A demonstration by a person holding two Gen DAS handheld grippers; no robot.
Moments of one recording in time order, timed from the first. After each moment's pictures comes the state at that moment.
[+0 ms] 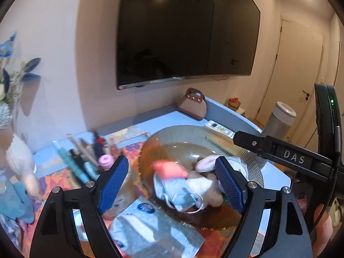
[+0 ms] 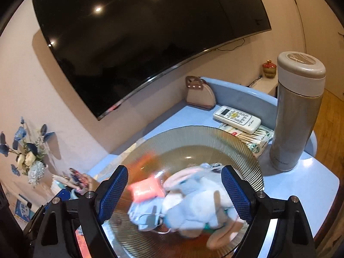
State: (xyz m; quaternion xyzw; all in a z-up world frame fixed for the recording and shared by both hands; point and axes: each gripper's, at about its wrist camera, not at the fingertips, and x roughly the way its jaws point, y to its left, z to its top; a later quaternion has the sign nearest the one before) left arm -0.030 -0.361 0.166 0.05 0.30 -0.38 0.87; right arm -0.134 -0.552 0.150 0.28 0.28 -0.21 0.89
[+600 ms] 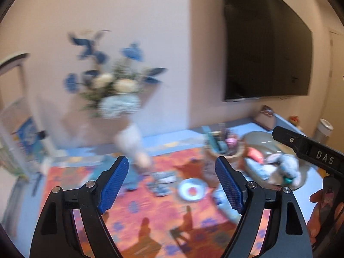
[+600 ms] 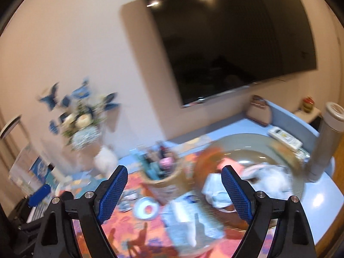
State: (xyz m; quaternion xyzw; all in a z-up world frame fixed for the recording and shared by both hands) left arm -0.081 -0.175 0.213 0.05 0.26 -0.14 0.95; right arm -0.129 -0.406 0.203 0.17 0.26 -0.09 0.94
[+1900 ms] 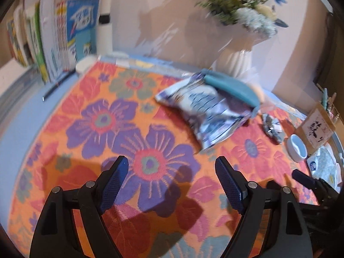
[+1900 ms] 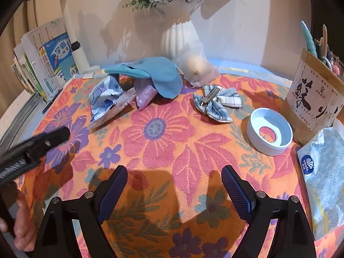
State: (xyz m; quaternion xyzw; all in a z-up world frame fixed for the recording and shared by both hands) left arm -0.026 0.025 0.025 -0.09 0.41 -0.02 0.91; right arm -0.050 -0.183 0.020 0.01 0.43 0.06 0.90
